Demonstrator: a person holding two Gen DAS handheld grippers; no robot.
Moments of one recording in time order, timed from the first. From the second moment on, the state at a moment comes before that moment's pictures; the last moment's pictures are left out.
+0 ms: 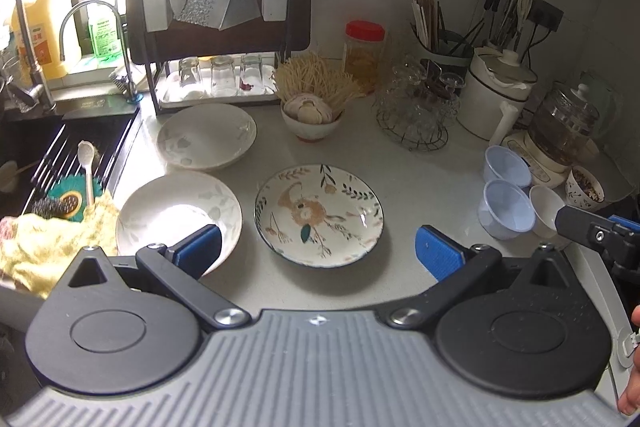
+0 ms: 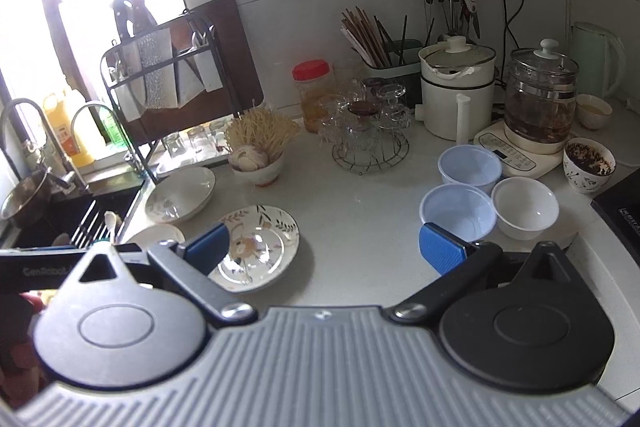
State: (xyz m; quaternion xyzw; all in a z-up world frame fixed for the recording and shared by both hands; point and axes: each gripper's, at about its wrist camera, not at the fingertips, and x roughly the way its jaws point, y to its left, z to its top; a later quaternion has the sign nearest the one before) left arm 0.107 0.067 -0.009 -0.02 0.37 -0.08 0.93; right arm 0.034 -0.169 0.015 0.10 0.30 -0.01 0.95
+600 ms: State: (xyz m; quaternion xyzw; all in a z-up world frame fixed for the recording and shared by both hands) left arm 0.250 0.207 -0.037 0.00 0.38 -0.10 0.92; right arm 0.140 -0.056 -0.013 0.11 0.34 0.02 0.94
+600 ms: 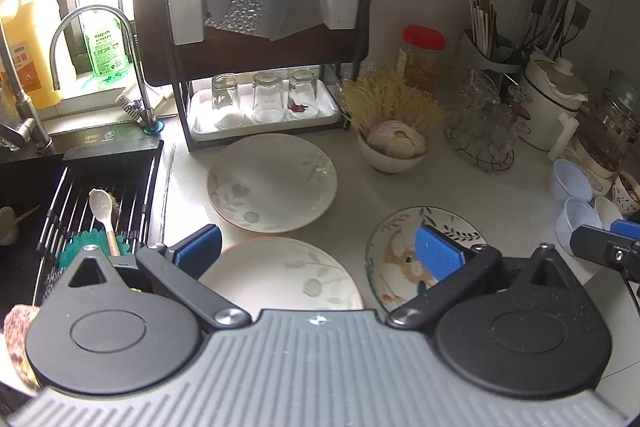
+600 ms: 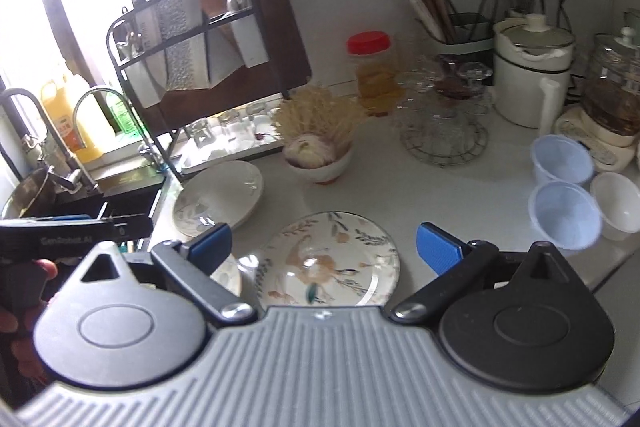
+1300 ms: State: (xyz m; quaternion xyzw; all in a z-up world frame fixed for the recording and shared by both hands) left arm 0.366 0.332 -0.116 -0.03 0.48 -0.17 0.86; right arm 0.217 0.057 -0.085 0.15 0.50 0.11 0.85
